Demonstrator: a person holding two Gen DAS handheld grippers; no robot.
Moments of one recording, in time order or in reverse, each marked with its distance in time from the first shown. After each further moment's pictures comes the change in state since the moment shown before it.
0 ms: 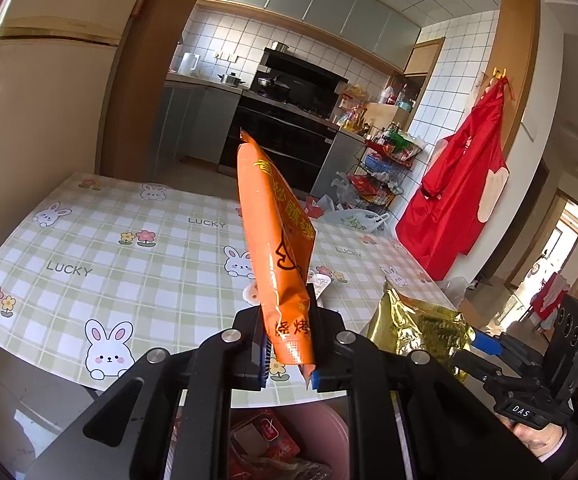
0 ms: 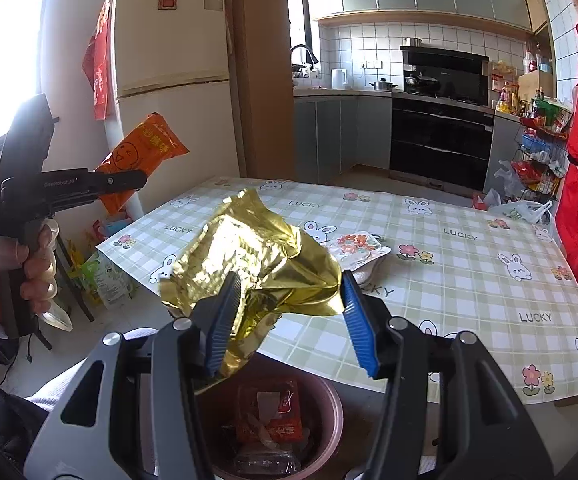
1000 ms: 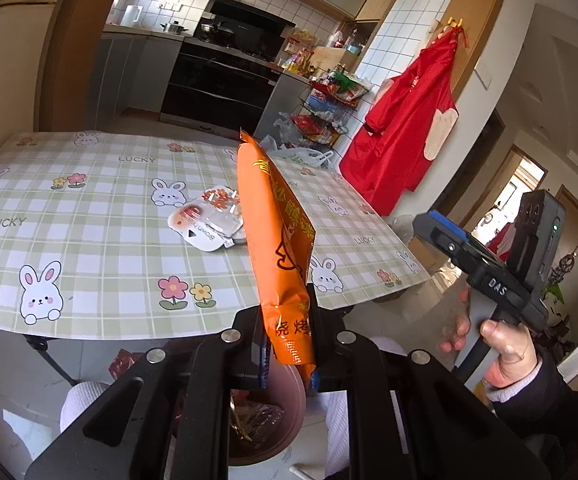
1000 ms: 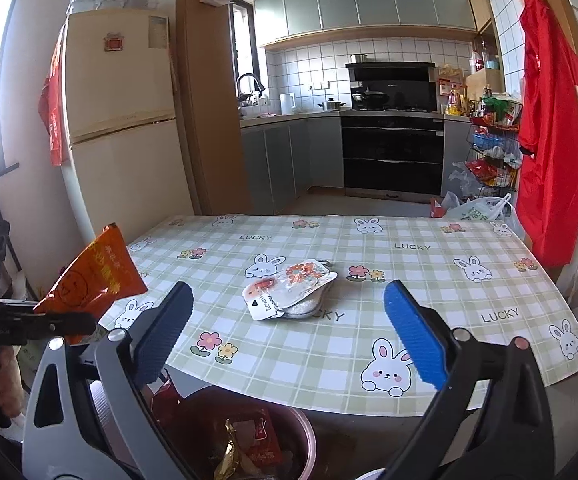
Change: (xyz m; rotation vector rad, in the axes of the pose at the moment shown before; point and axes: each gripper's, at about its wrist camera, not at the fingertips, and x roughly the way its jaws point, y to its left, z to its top) left arm 0.011 -0.042 -0.055 0.058 0.225 -0.214; right arm -0.018 -0.042 0.014 0.123 -0.105 -0.157
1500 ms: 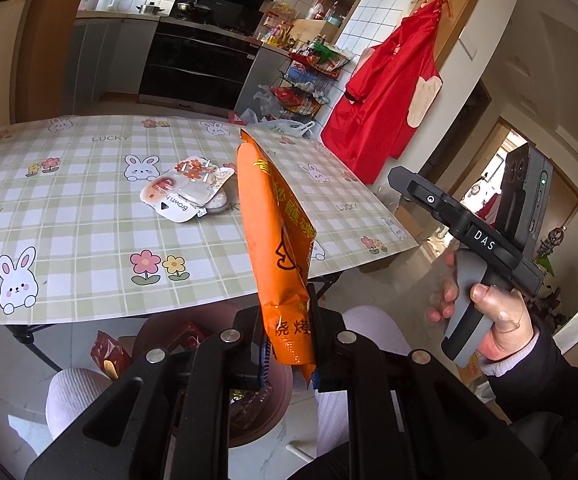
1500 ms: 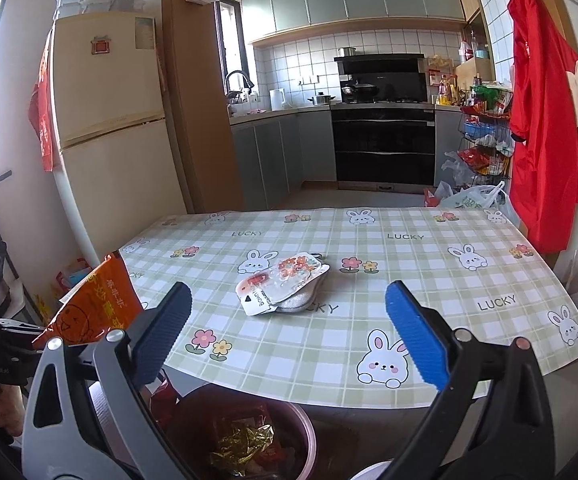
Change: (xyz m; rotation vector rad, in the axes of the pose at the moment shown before) left arm 0.018 -0.016 -0.015 0.043 0.095 -0.046; right arm 0.004 -0.007 -0.007 0.036 0.017 -0.017
